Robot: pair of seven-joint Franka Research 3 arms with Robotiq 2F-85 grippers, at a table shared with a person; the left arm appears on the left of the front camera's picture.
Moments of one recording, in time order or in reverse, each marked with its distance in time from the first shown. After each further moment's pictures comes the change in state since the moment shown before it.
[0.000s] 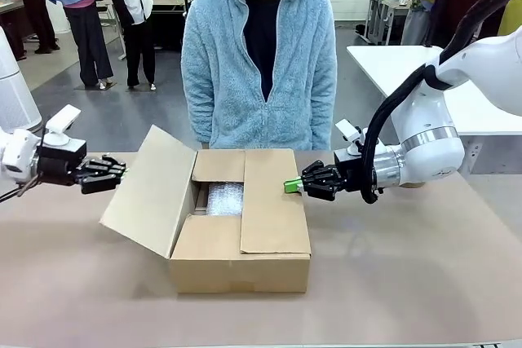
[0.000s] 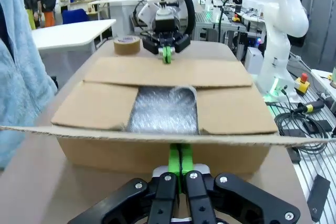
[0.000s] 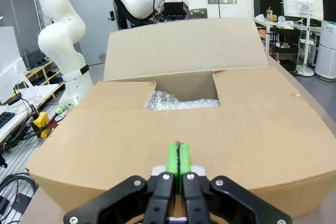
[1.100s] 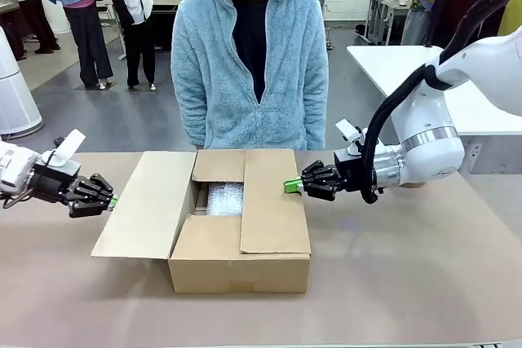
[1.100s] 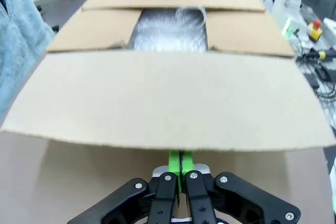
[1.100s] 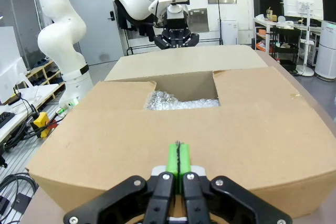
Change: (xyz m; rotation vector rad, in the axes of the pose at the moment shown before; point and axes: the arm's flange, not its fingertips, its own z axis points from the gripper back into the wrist) left arm -0.035 -0.002 0.018 0.049 0.265 -0.009; right arm 0.000 0.000 0.000 0.000 0.000 0.000
